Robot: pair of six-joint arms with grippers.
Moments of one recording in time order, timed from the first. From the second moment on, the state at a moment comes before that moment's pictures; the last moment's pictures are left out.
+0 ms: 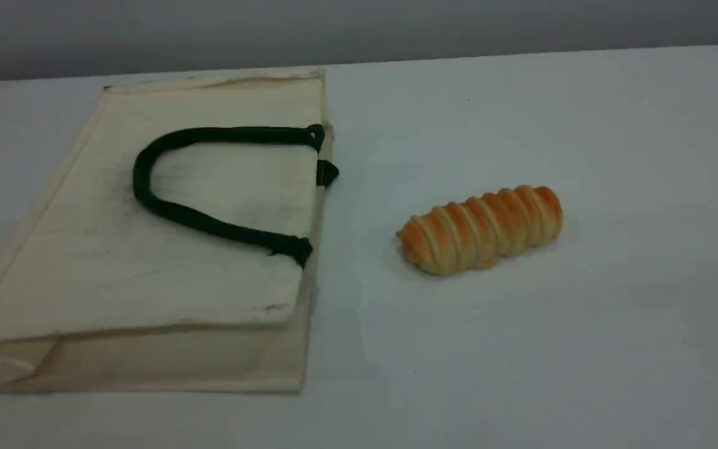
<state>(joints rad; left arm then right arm) -0.01 0.38 -0.69 -0.05 1.01 -0.02 0.06 0.29 -0.59 0.40 0.93 -0.19</state>
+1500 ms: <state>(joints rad) -0.02 1.81 -1.00 -0.36 0.45 0.19 0.06 1.37 -0.74 1.13 0.43 -0.86</state>
